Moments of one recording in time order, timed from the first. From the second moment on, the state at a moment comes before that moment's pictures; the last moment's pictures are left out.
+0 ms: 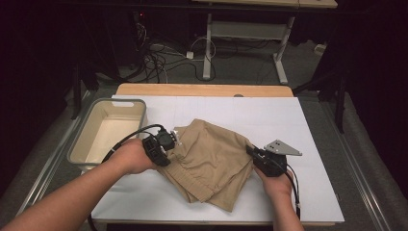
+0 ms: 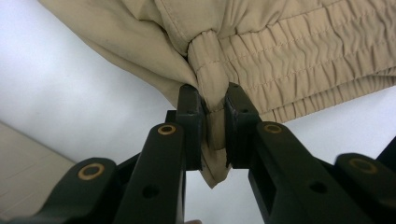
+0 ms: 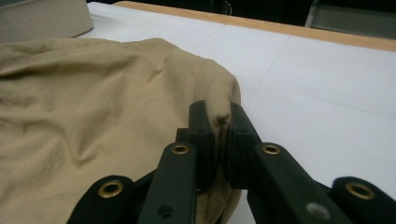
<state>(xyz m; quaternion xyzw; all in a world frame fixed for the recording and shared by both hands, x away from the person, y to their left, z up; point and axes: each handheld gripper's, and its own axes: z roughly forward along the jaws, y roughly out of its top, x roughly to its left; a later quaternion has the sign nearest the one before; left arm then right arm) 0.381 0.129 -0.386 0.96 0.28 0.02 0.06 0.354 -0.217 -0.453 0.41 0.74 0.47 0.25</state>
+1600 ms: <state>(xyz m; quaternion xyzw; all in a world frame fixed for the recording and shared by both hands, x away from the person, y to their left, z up) 0.403 0.154 -0.376 0.95 0.30 0.00 0.01 0.367 -0.153 -0.417 0.35 0.75 0.49 0.26</state>
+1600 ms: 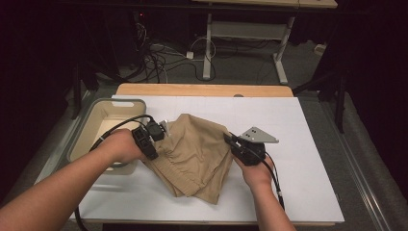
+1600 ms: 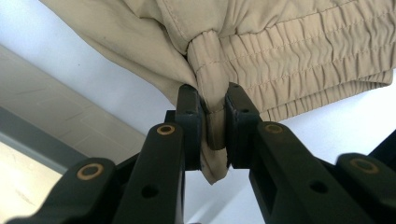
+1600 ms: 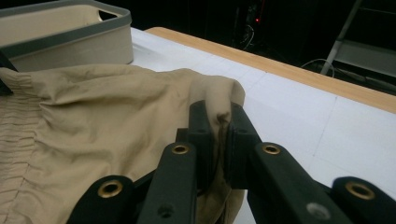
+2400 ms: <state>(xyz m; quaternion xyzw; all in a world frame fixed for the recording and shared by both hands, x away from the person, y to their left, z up) 0.413 0.137 -0.339 0.96 0.28 0.00 -0.02 0.362 -0.159 -0.374 0.36 0.74 0.50 0.27</state>
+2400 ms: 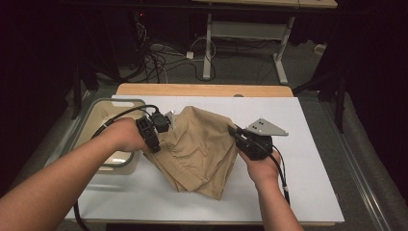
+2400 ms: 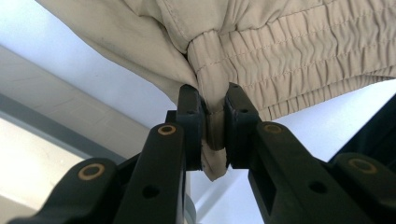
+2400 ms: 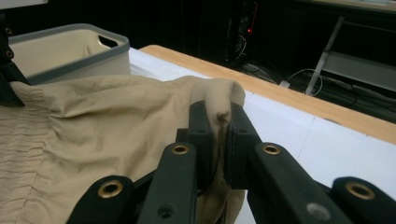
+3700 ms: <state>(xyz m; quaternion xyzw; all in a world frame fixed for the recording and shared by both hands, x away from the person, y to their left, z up) 0.392 0.259 -0.290 0.92 0.38 0.03 -0.01 0.409 -0.056 -0.338 0.28 0.76 0.53 0.25</state>
